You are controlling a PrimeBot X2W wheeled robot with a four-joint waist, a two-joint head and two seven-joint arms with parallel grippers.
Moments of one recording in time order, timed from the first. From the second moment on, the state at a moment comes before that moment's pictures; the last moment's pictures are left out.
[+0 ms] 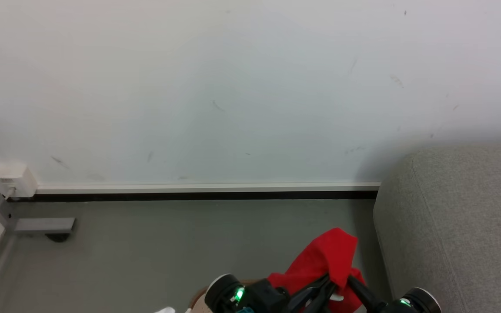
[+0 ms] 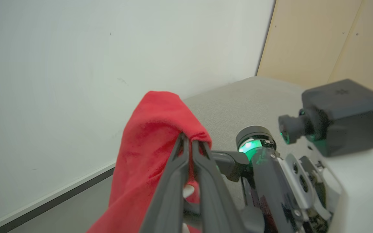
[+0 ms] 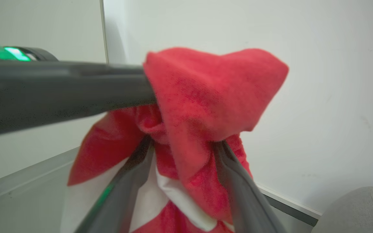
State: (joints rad) left arm -0.21 0.11 -0.77 -0.01 -0.29 -0.04 -0.03; right arm -0.10 -0.15 0.55 0.21 0.23 0.13 -0.26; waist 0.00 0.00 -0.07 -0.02
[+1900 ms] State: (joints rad) left arm -0.27 0.10 -0.79 0.19 -0.29 0.00 -0.16; right arm 0.01 -0.24 0.13 0.04 0.28 0.13 -0.26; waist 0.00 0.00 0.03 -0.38
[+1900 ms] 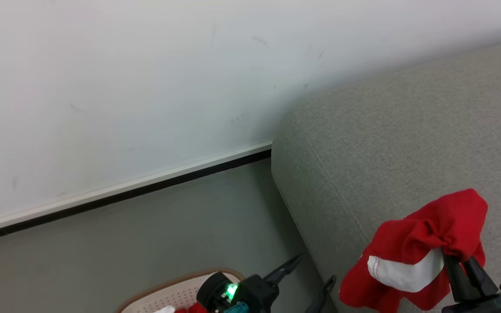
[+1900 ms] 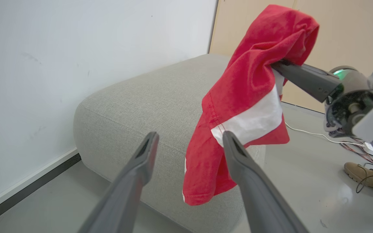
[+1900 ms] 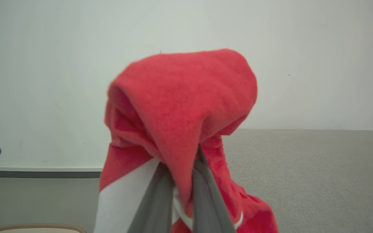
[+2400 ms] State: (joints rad) left arm -0.59 0.15 -0.78 0.11 -0.19 -0.05 -0.04; right arm -0.30 -0.22 -0.03 -0.01 0.28 0.13 -0.26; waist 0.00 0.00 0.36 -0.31
